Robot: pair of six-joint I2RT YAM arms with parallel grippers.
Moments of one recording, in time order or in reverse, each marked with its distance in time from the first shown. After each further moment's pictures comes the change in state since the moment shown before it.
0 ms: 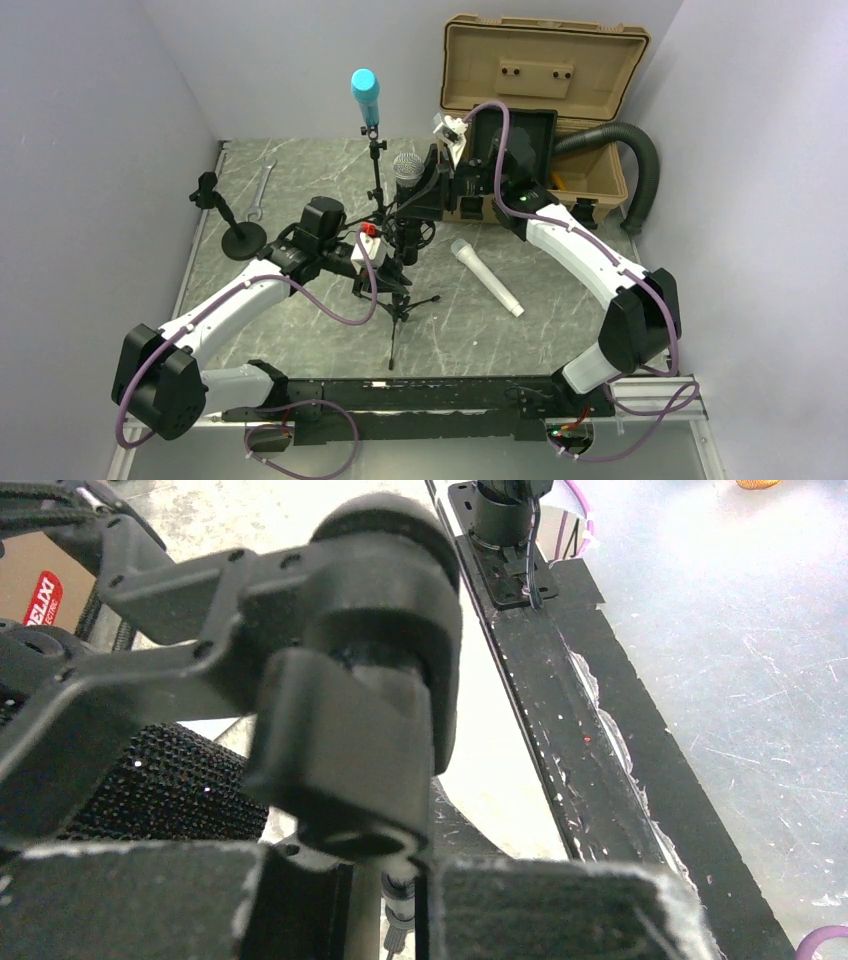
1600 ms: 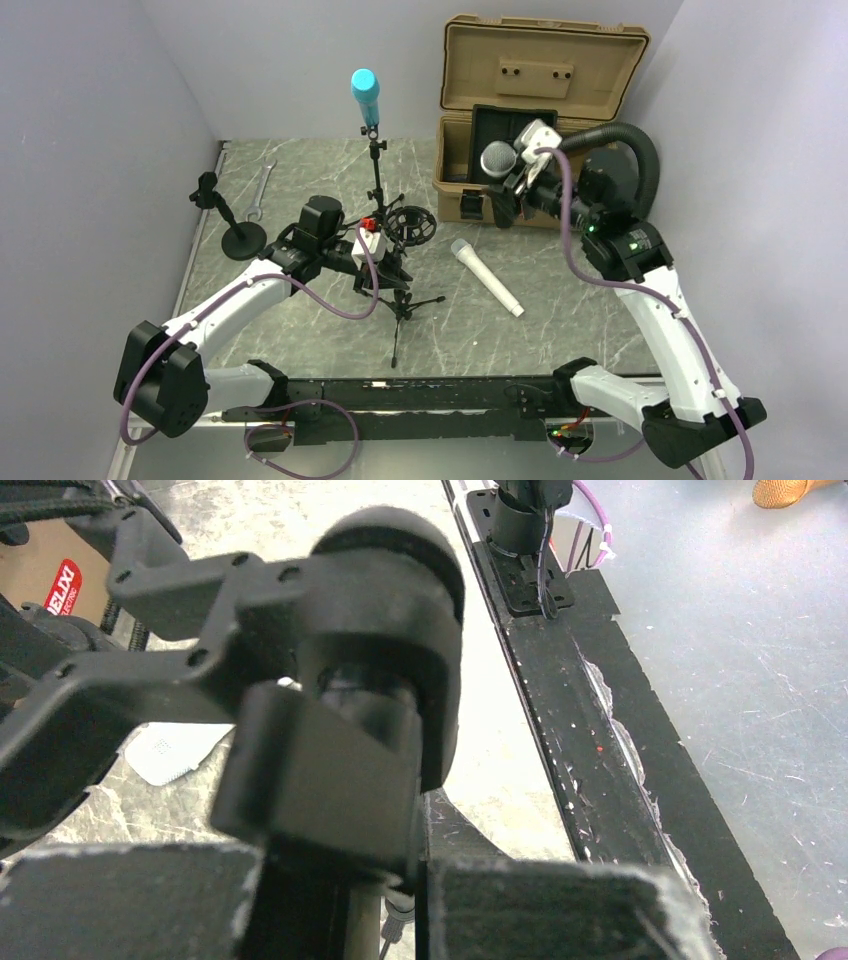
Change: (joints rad) left arm 0.023 0.014 -0.026 0.104 -0.007 -0.080; right arm -0.130 -0.468 0.128 -0.798 0.675 -0.646
